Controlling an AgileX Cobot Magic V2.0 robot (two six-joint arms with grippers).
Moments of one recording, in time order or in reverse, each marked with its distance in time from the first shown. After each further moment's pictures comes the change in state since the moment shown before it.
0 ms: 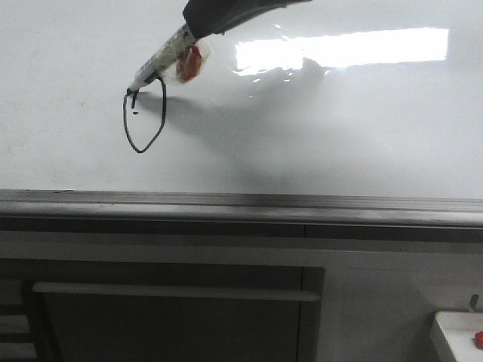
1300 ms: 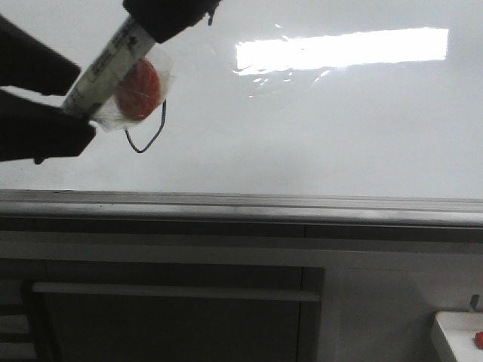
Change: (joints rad) left arm -0.611 0.567 -0.091 0.549 0.090 0.000; right arm 0.165 -0.107 -0.064 -0.164 0.388 -0.056
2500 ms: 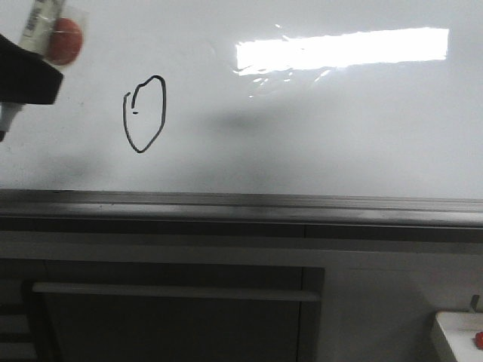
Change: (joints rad) left arm 0.292 0.067 -0.037 -0.368 -0.015 -0.235; right arm -0.106 -0.019 -0.006 -0.039 -0.135 0.109
